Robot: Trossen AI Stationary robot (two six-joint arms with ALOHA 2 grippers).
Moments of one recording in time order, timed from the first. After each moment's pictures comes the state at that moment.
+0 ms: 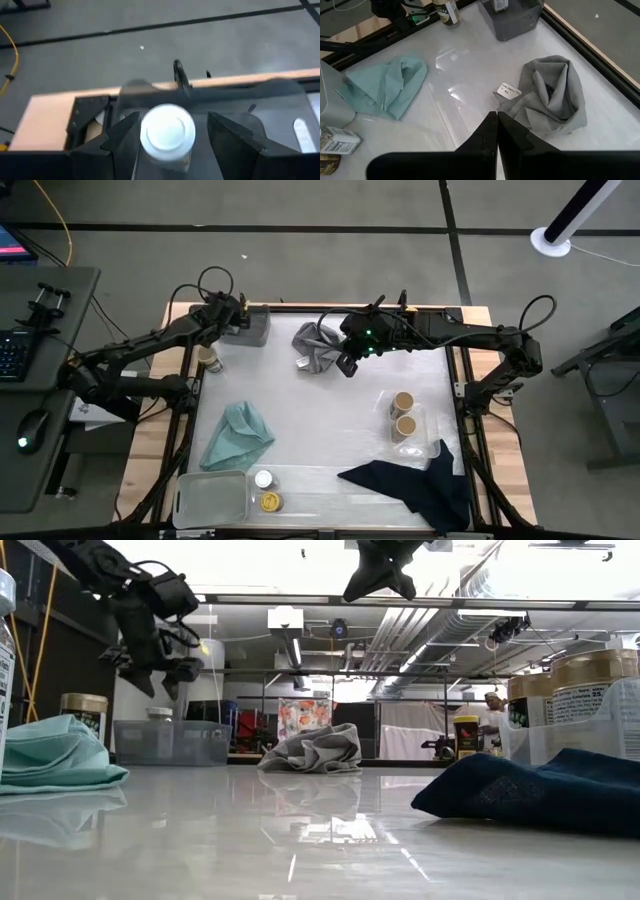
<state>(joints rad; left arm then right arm) 0.79 1.14 0.69 -0.39 -0.66 -0.42 -0.14 1.56 1.53 -0.73 0.11 0.34</state>
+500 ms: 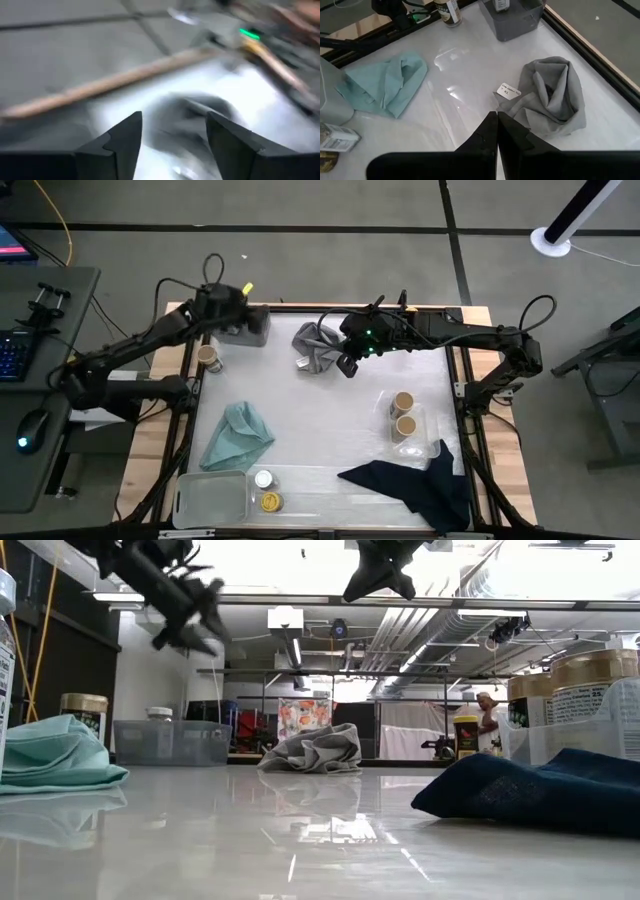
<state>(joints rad) 0.67 1.02 0.83 -0.35 0.02 -0.39 -0.15 1.56 1.53 -0.73 0.11 0.32</state>
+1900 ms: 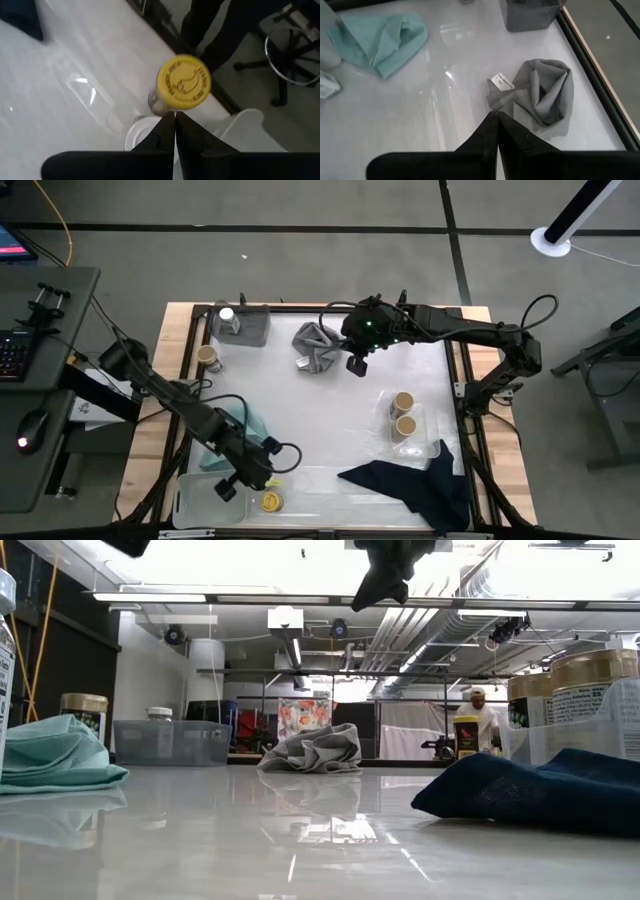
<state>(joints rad) -0.60 1.51 1.10 -0.57 0.20 0.04 -0.21 1.56 1.53 -0.79 0.00 0.02</state>
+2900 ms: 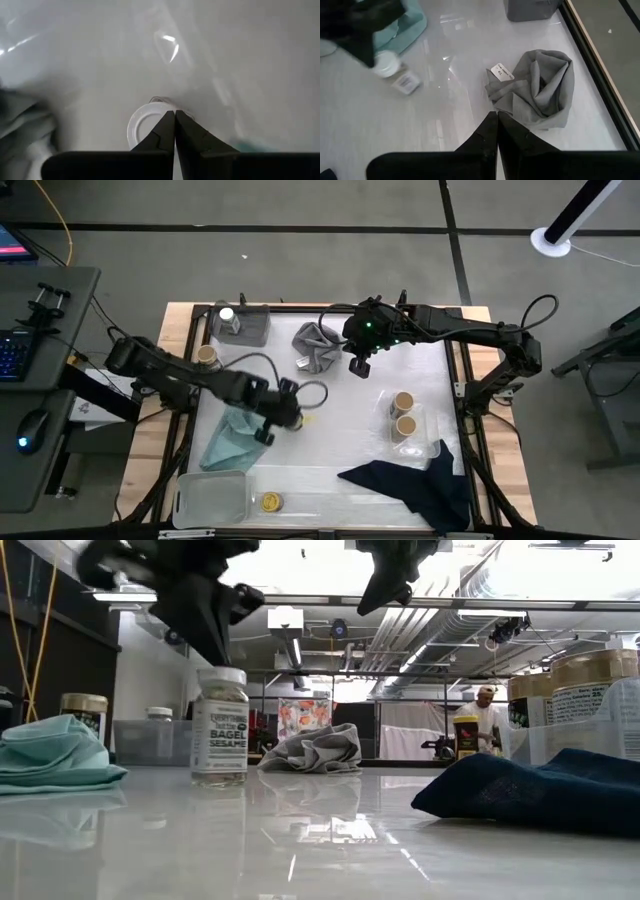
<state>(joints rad) -0.21 1.55 1.10 -0.73 -0.11 0.27 -0.21 1.56 1.53 -0.83 -0.01 0.00</state>
